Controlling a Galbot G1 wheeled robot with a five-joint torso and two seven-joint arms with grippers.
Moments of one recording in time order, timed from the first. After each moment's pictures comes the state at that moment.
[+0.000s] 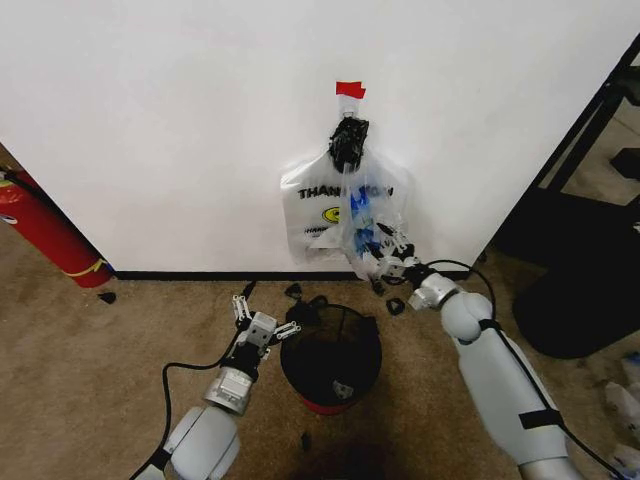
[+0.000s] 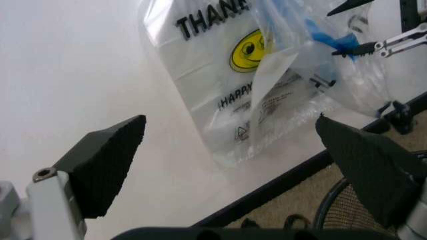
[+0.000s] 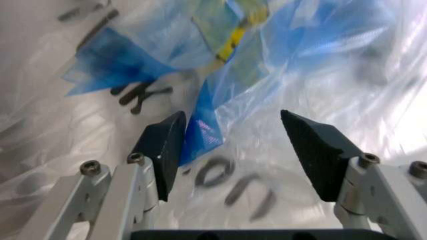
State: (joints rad) left arm 1.35 -1.10 -0.16 -2.03 0.14 -0.05 -0.21; right arm -0.81 1.23 0.39 1.42 -0.82 0.39 -0.20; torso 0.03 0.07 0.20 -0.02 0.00
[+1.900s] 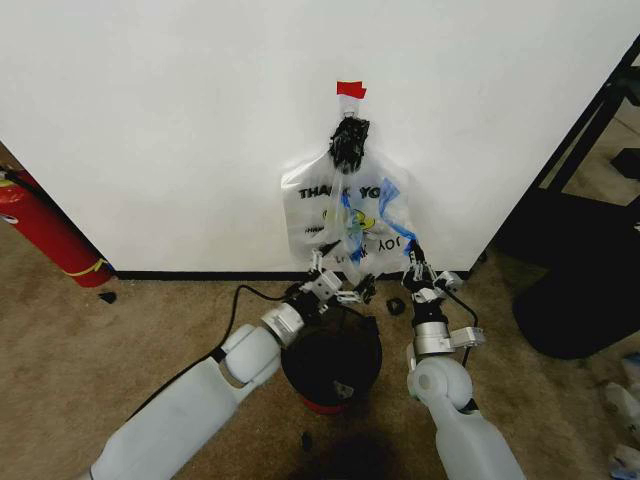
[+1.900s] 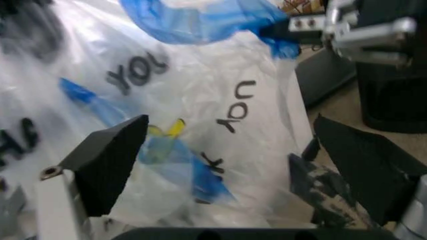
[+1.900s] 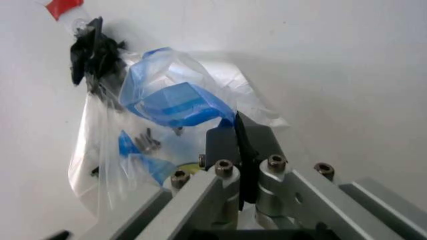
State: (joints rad) left arm 0.75 -1.06 0.27 -1.73 -0.05 -0.12 -0.03; right arm -1.16 1.41 0.36 1.74 0.71 0.35 -0.06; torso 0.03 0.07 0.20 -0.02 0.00
